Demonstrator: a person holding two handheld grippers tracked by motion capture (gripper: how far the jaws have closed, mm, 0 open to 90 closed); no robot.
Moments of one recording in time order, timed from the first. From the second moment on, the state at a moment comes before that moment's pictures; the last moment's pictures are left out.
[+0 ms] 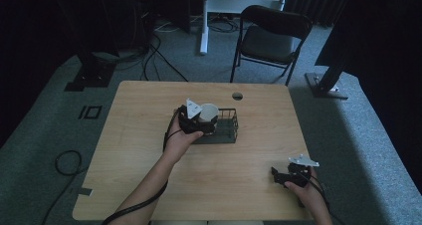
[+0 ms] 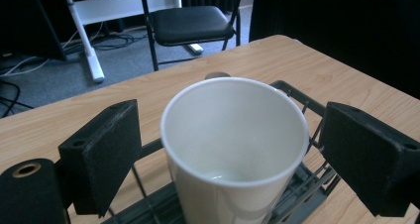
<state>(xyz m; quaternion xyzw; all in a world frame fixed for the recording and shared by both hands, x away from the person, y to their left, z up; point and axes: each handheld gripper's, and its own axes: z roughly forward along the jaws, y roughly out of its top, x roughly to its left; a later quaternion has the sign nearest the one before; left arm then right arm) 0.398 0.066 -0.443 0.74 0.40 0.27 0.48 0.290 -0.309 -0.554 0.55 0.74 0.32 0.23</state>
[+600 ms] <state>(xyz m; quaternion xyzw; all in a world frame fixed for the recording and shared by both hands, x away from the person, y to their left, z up) 0.381 0.104 -0.440 0.73 0.40 0.28 0.47 0.290 -0.309 -0.555 0.55 0.74 0.32 0.23</state>
